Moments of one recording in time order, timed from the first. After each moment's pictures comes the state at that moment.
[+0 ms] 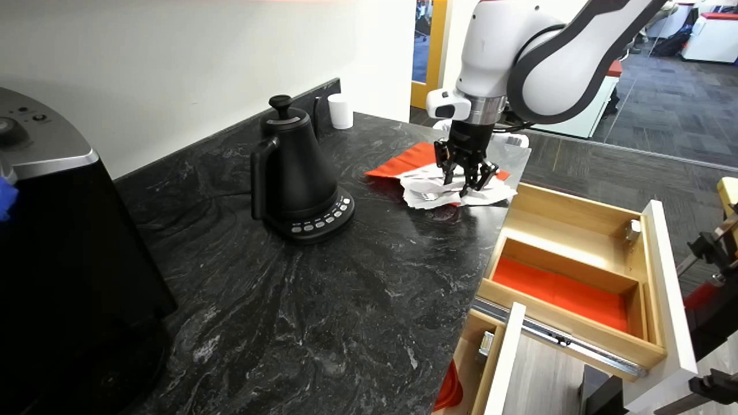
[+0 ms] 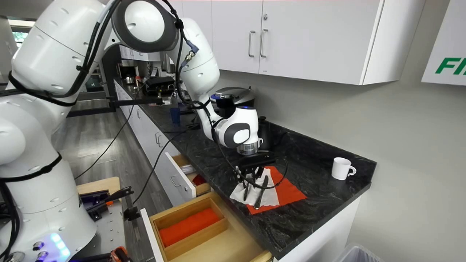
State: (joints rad) arm -0.12 0.65 0.07 -2.03 -0.24 2.77 -1.12
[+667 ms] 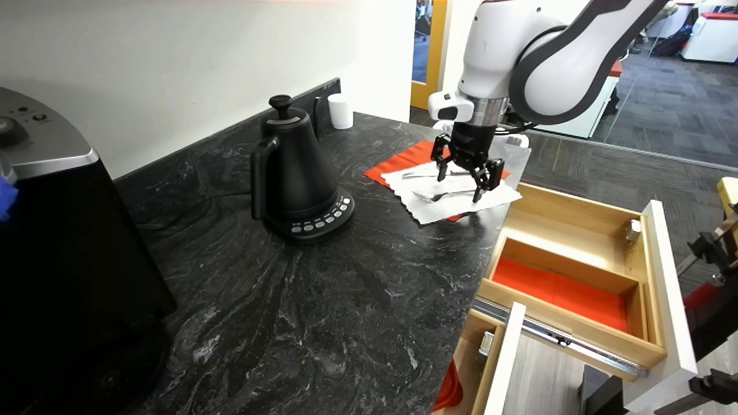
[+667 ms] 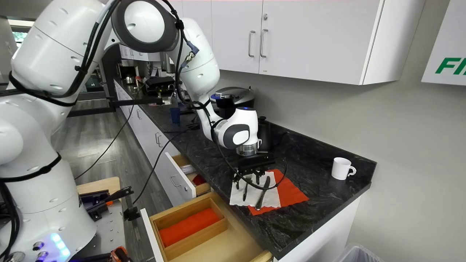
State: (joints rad) arm -0.15 0.65 0.10 -2.04 -0.24 2.77 -1.15
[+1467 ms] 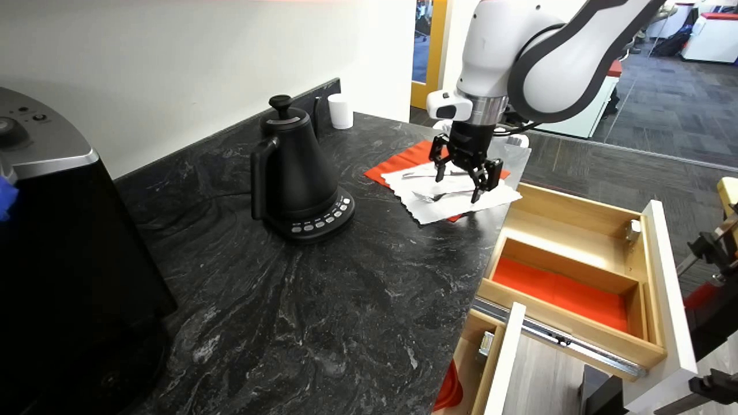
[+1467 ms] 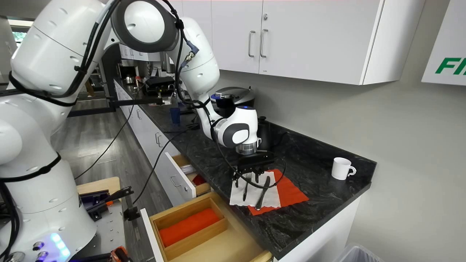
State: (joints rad) arm -0.16 0.65 0.12 -2.04 -0.23 2.76 -1.16
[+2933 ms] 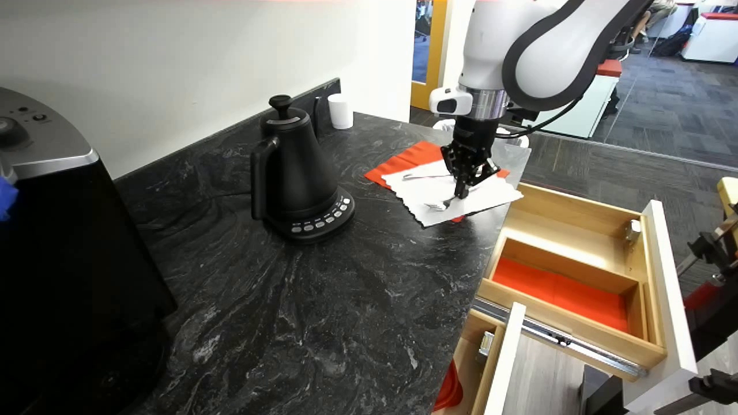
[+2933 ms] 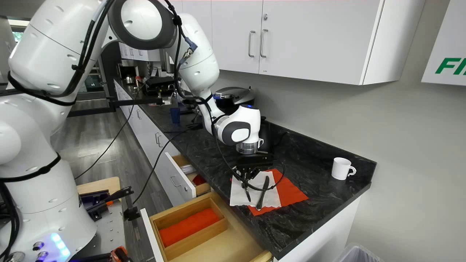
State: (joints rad) arm -0.17 0.63 0.13 -2.04 -0.12 2.69 -1.16
